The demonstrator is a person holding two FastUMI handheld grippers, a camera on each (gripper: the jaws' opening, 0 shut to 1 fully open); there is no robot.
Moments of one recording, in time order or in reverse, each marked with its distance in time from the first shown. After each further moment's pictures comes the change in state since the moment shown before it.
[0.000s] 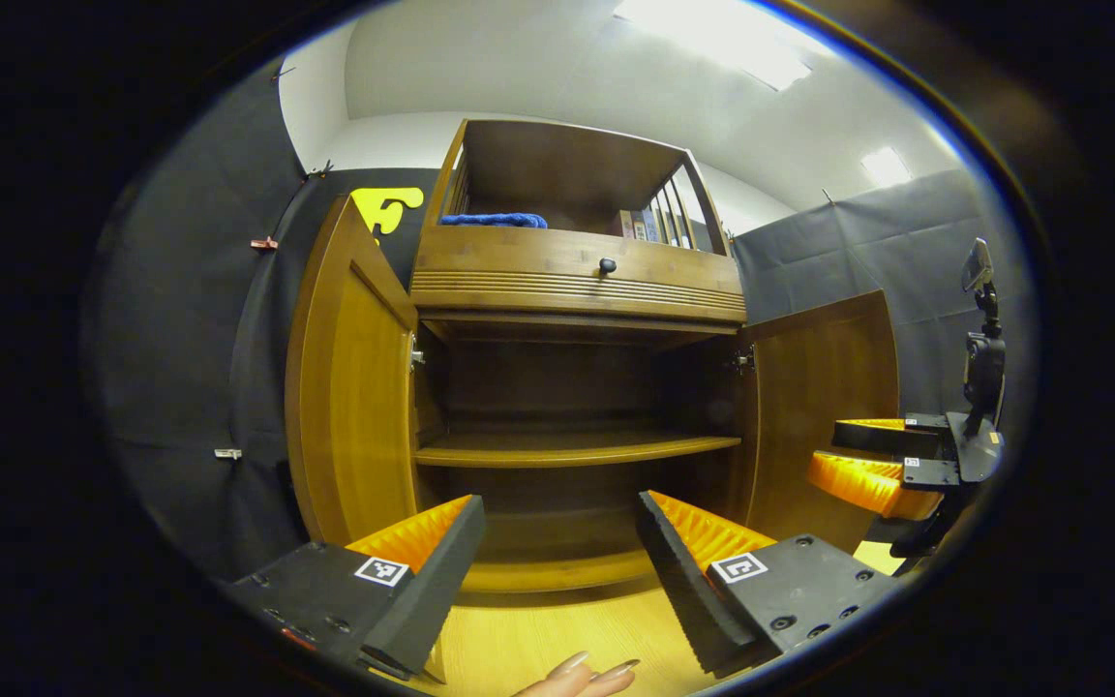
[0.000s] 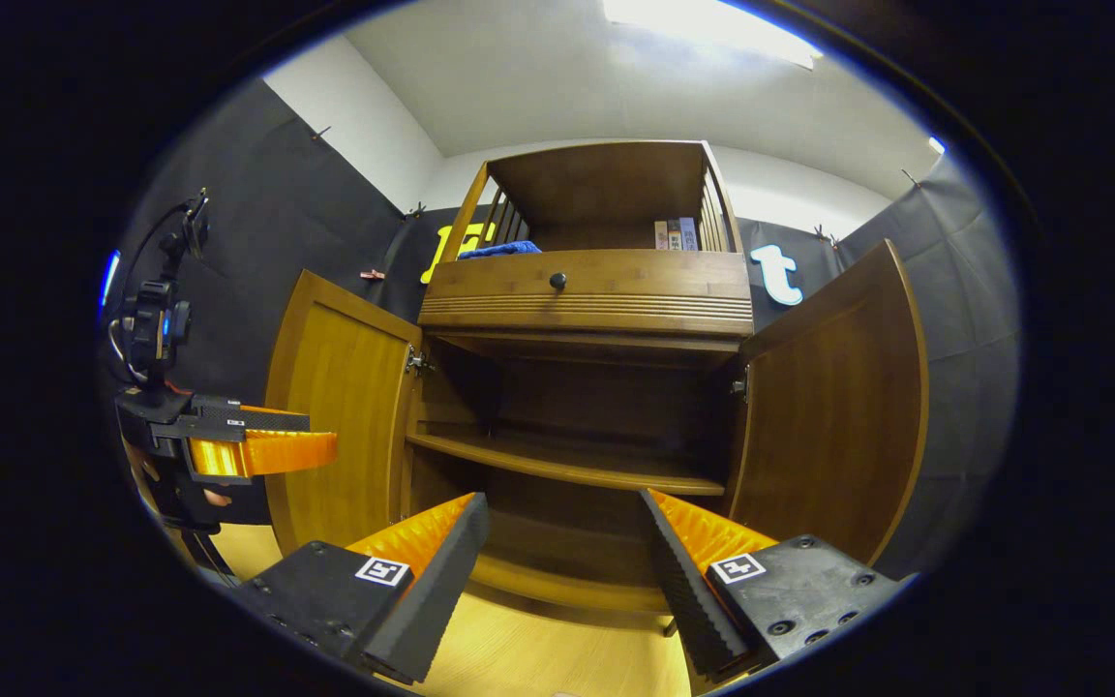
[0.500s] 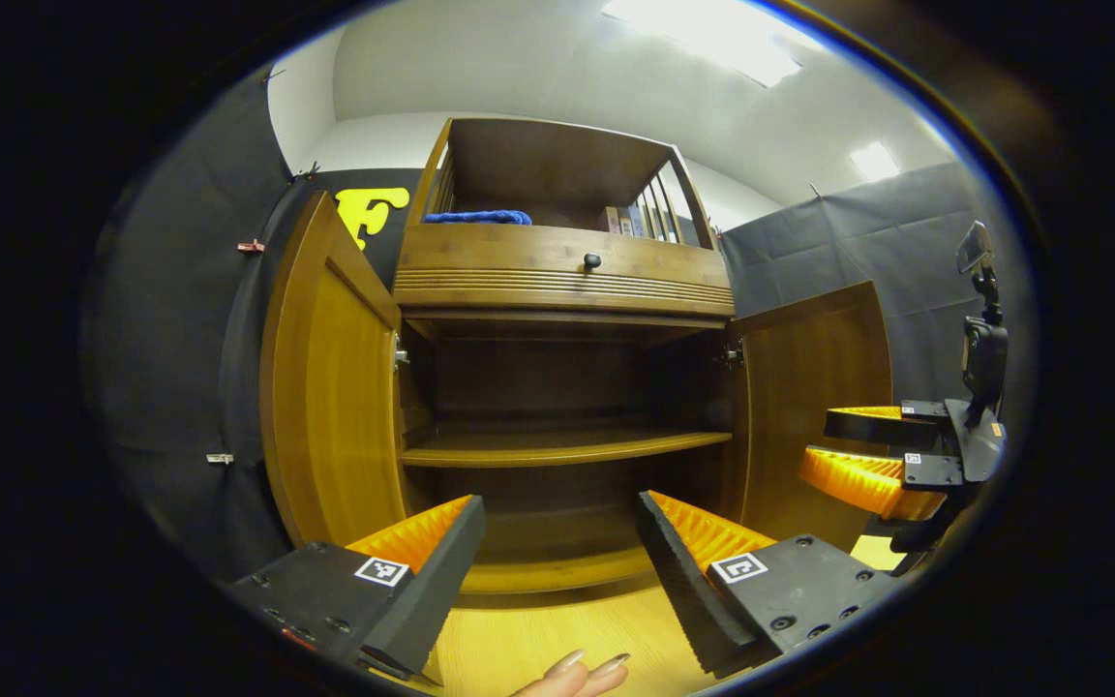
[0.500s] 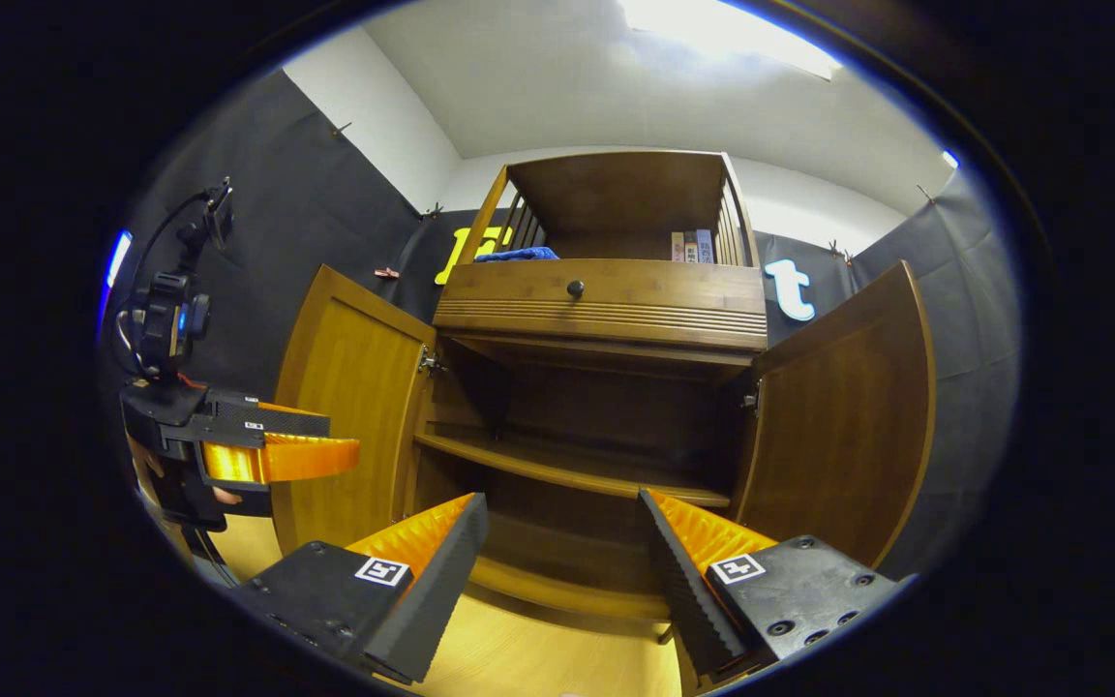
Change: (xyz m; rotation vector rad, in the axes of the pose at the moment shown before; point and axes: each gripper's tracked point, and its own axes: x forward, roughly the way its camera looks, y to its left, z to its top) left arm 0.007 -0.011 -0.007 0.021 0.009 -0.035; right arm 0.000 0.010 -0.004 -0.017 0.004 0.041
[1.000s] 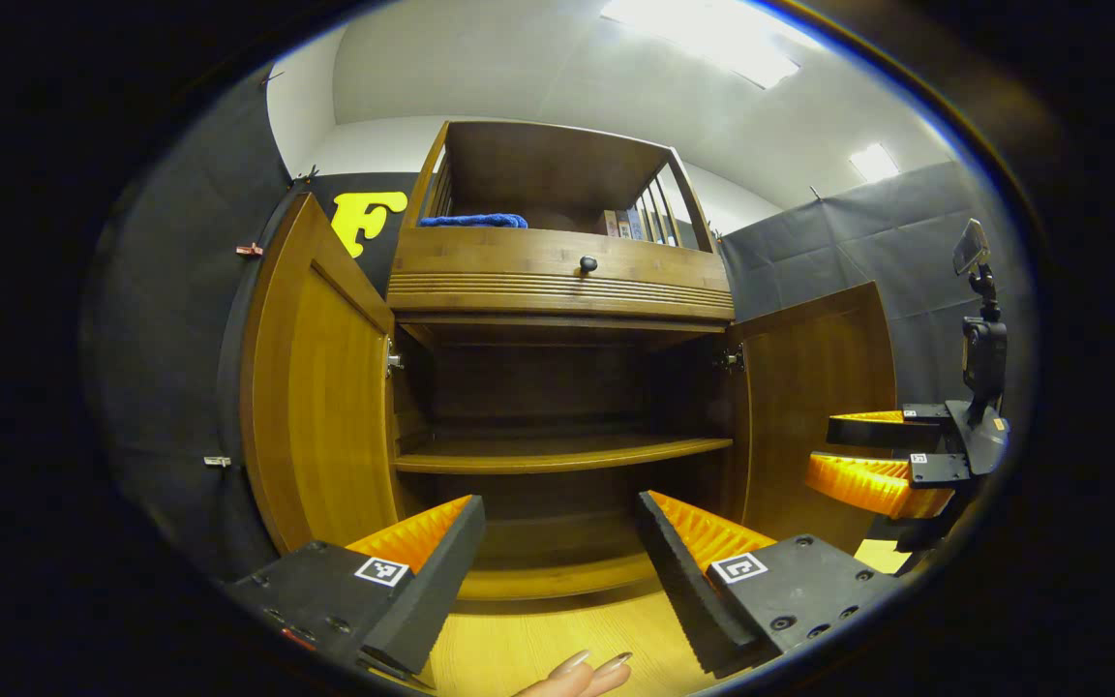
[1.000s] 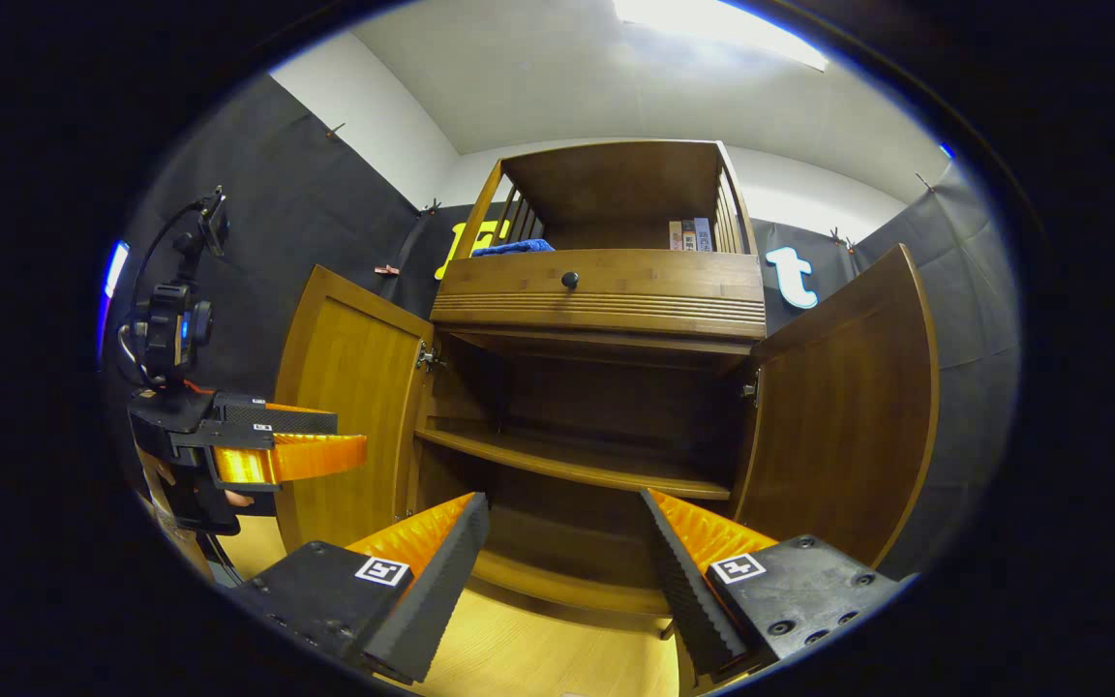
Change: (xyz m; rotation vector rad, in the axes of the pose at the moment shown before) left arm 0.011 -0.009 0.001 0.000 -0.018 0.009; right arm -0.002 -0.011 0.002 -0.003 0.010 0.004
